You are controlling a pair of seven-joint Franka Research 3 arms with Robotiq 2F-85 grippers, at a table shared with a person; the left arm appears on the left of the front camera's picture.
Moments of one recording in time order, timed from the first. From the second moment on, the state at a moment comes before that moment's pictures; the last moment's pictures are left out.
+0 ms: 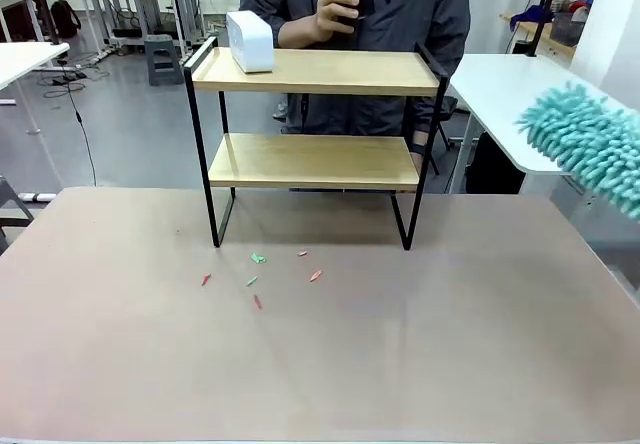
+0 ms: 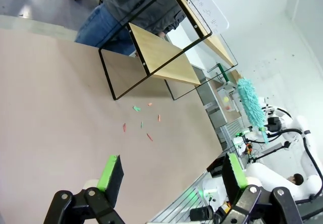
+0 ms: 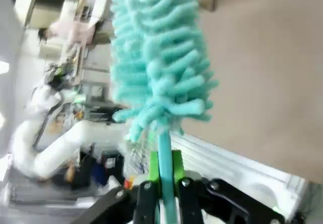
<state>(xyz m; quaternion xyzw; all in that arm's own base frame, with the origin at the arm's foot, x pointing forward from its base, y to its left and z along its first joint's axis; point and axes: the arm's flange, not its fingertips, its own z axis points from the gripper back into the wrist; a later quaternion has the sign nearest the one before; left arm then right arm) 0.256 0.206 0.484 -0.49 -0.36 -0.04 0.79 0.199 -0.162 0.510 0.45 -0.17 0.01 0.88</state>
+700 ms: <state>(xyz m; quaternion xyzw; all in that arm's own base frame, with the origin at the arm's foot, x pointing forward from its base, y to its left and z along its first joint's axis) 0.256 0.206 0.484 -0.49 -0.36 -0.04 0.79 0.197 -0.157 0.511 0.46 -0.16 0.00 0.88</state>
